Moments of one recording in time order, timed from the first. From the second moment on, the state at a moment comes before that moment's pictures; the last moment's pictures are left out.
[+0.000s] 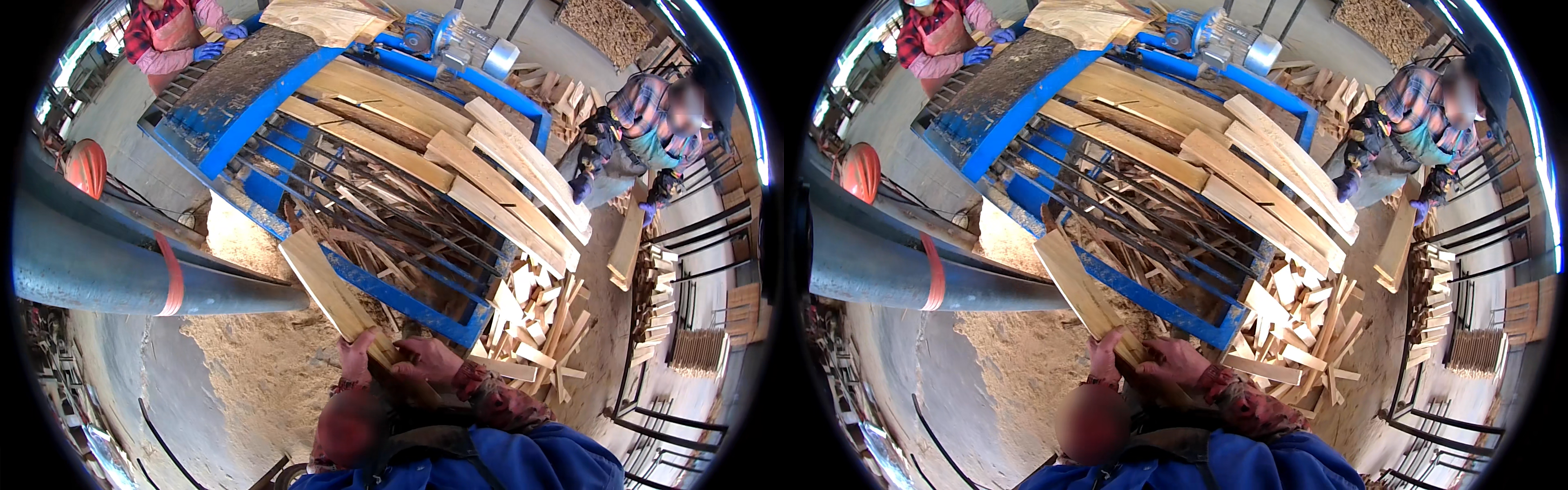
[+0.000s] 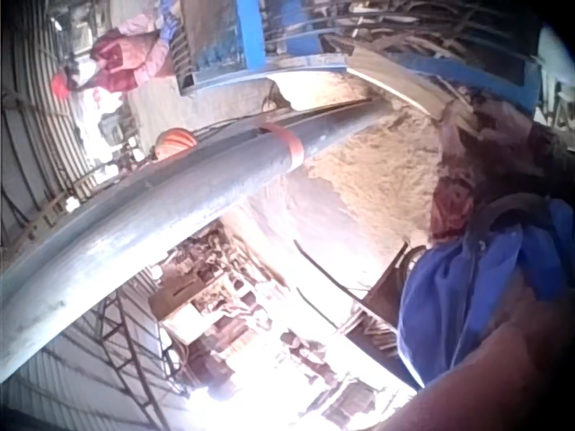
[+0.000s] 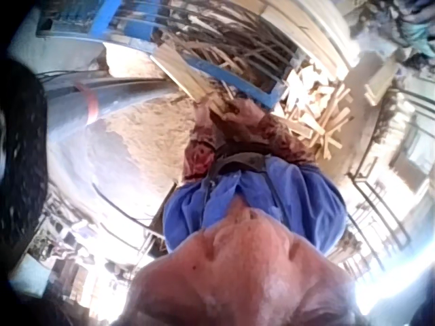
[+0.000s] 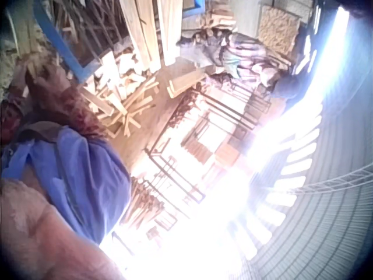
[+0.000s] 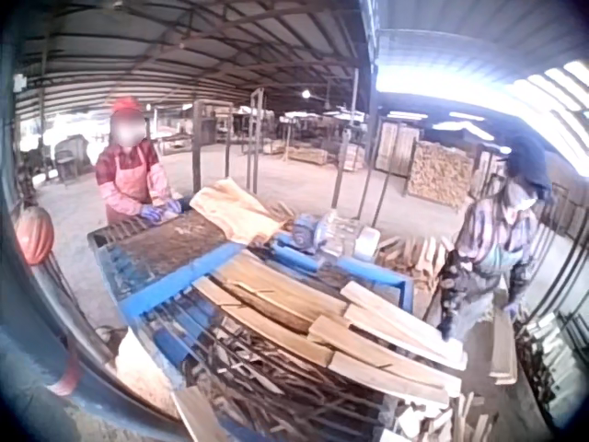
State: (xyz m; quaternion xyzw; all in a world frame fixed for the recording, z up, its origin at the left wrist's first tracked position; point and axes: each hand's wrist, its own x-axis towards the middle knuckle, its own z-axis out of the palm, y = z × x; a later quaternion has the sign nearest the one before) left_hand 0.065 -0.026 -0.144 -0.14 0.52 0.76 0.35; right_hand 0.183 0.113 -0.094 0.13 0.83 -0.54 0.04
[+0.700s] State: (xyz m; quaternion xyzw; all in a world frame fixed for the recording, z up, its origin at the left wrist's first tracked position) left_hand 0.075 0.001 -0.133 -0.20 0.52 0.76 0.33; right_hand 0.174 0.173 -0.083 0.11 0.82 -0.56 -0.02
